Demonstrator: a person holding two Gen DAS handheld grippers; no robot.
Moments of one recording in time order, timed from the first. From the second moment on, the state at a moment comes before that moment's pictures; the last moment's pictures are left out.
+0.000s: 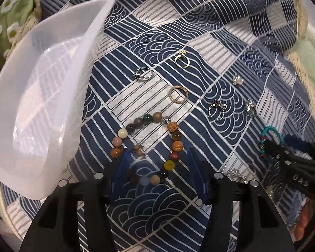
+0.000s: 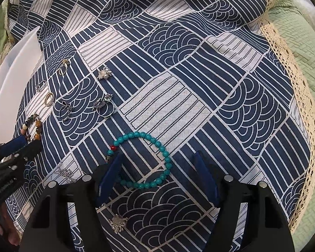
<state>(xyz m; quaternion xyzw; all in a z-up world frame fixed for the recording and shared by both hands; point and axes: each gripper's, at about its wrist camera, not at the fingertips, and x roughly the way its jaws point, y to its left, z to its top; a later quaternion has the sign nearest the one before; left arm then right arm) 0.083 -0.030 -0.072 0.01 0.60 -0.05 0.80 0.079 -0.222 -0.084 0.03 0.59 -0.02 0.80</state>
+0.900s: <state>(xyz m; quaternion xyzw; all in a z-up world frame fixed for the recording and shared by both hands) 0.060 -0.039 0.002 -0.01 0.53 -0.15 0.84 0.065 -0.227 -0.014 0.11 0.52 0.02 0.85</state>
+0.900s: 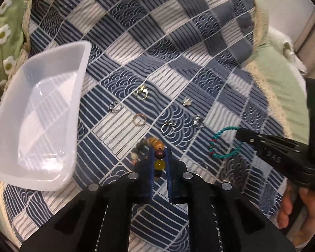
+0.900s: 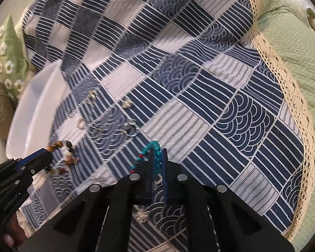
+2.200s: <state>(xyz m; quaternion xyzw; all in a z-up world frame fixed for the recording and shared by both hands) 0.111 0.175 -0.004 -0.04 0.55 0.00 0.83 0.128 0.047 -0.004 -0.01 0.52 0.18 0.84</state>
